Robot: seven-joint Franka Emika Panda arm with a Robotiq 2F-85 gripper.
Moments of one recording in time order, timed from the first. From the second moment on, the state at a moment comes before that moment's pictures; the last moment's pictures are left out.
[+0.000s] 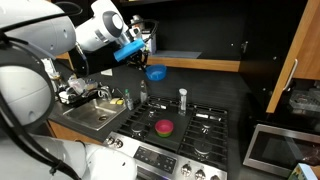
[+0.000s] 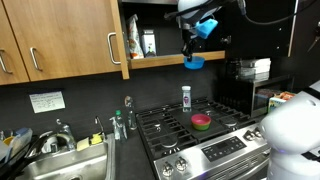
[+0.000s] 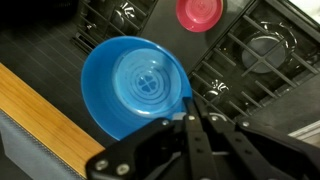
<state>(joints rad) 0.20 -0.66 0.17 -2.21 -0.26 1.93 -0.25</state>
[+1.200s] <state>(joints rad) 0.23 -0.44 0.09 -1.74 -0.27 1.90 -0.75</state>
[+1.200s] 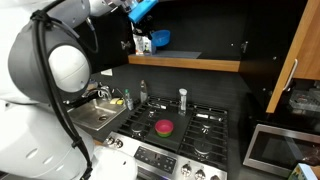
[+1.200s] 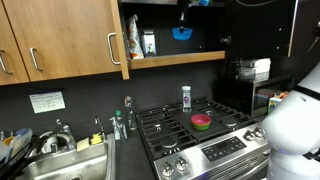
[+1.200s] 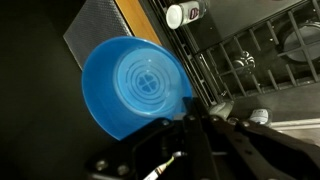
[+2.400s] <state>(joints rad) 0.13 -0.07 0.06 -1.39 -0.15 1.78 -0.75</state>
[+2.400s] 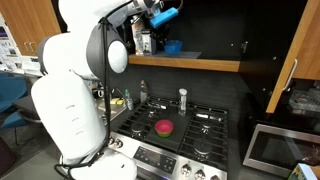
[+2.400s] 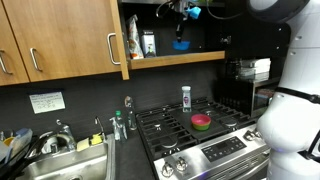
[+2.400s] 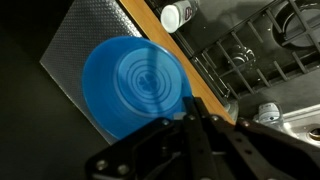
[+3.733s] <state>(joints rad) 0.13 0.02 0.06 -1.35 -0.13 1.79 -0.73</state>
